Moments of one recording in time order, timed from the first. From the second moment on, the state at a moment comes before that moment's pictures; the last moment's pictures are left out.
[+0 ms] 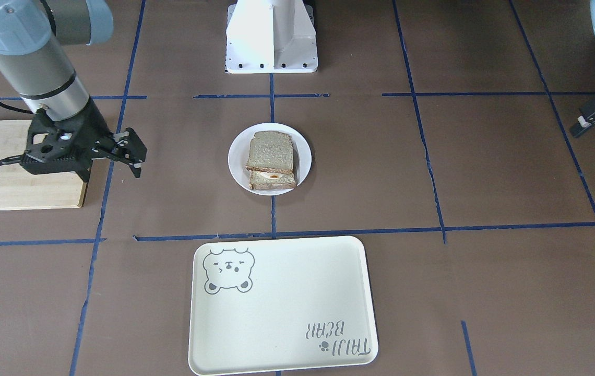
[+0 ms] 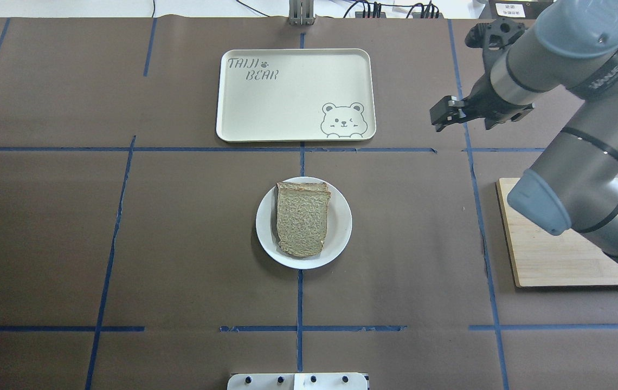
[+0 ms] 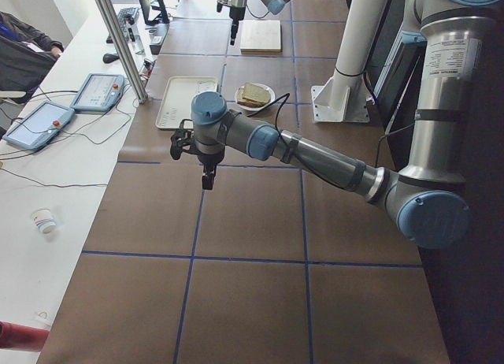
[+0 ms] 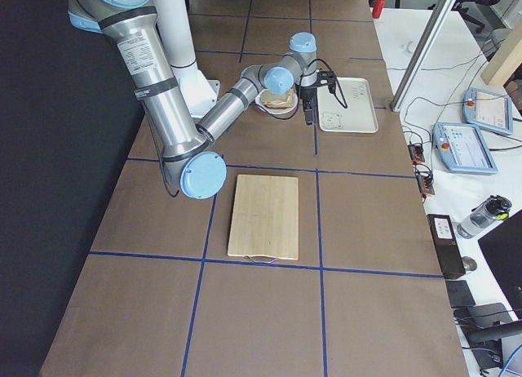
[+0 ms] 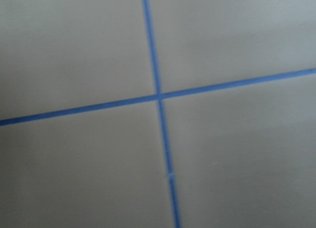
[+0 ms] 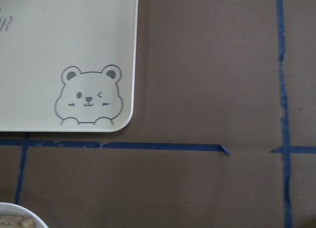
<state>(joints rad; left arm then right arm) -1.31 -1.64 -1.90 -1.79 -2.45 -0.67 0.92 -1.16 1.92 -1.67 2.03 0.81</state>
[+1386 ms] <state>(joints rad) -0.52 -1.81 -1.69 -2.77 -1.73 -1.90 1.39 -1.43 1.93 -2.00 2.36 0.02</state>
